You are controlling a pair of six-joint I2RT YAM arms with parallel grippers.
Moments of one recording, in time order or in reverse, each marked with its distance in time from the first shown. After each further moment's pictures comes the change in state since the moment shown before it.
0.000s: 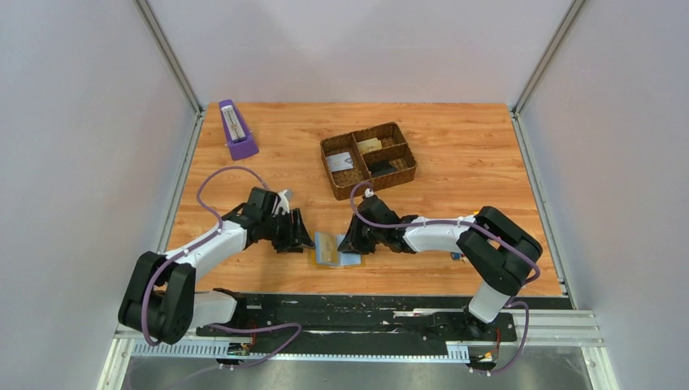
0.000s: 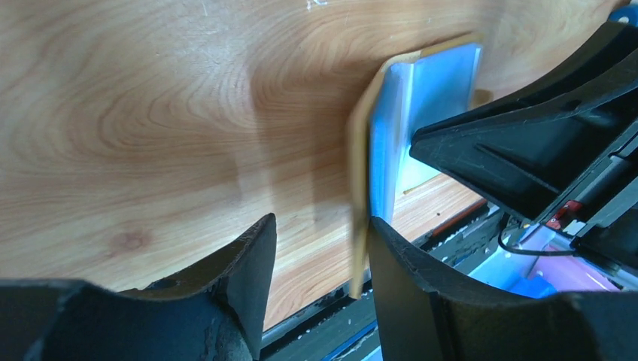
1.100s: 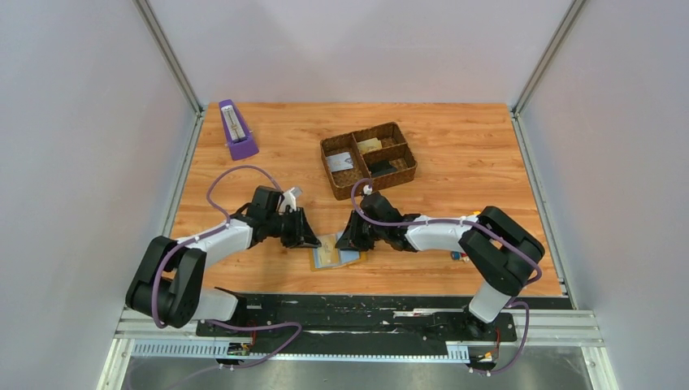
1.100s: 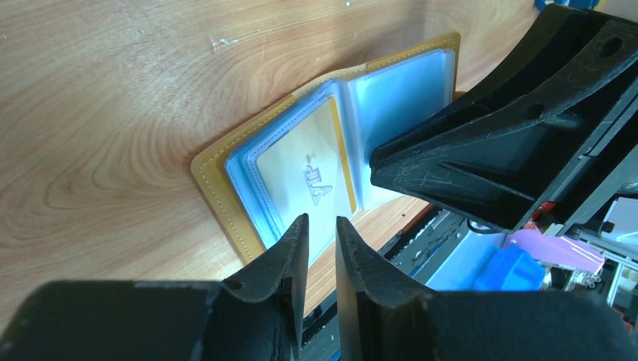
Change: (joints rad) left arm -0.012 0.108 -0.034 0.230 0.165 -0.014; right arm -0.024 -0.015 -0.008 0.061 -0.077 -0.032
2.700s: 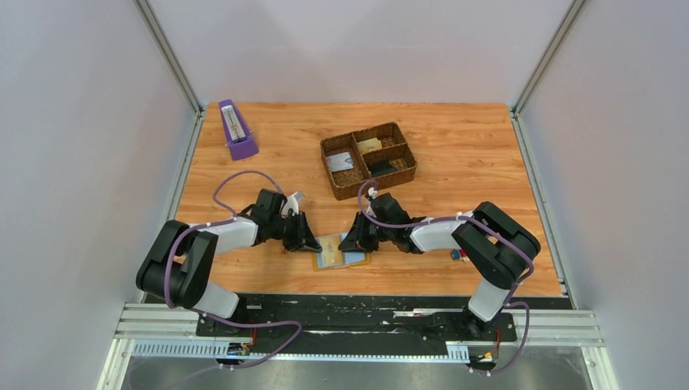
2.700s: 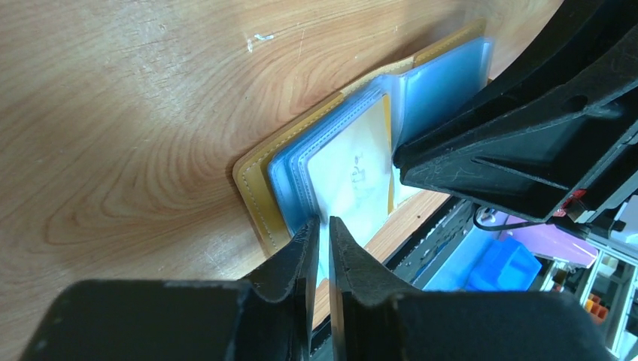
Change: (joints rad) left arm -0.001 0.124 -0.012 0.062 0.020 0.008; right arm -0.068 0.043 -0.101 0.192 -0.148 -0.014
